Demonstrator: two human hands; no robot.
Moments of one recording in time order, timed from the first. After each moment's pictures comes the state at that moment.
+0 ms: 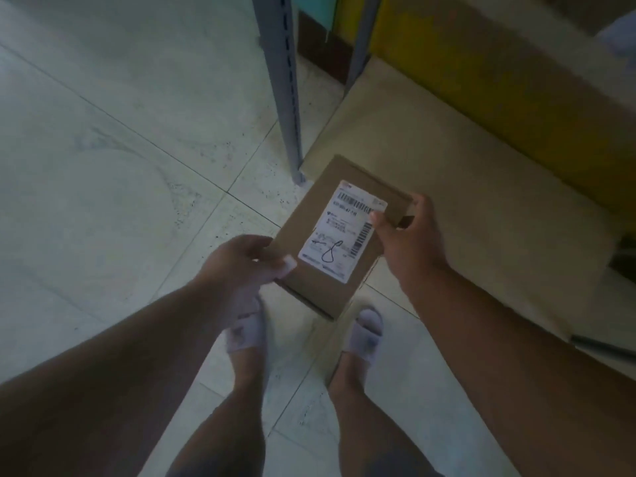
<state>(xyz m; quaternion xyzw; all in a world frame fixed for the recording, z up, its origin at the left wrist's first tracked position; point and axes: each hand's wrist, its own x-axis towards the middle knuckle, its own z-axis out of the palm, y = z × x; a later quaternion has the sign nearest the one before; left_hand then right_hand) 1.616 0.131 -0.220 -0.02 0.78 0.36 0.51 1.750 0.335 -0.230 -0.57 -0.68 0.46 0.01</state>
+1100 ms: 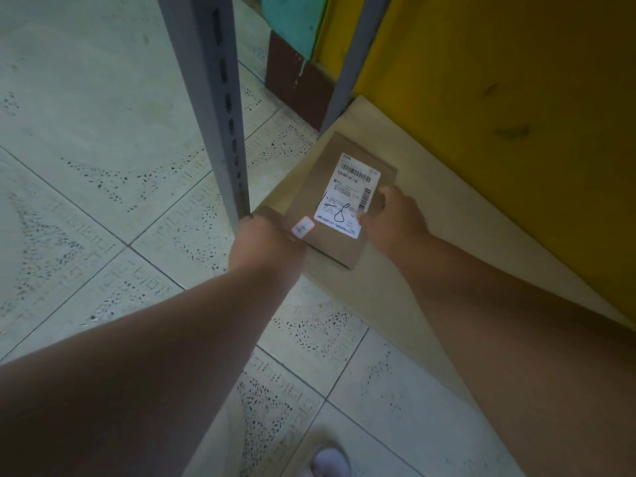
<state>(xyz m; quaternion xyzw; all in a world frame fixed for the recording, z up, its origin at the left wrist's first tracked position) 1.571 0.333 -0.437 0.08 0.90 0.31 0.31 1.640 0.510 -0.438 -0.49 -0.84 0.23 -0.10</state>
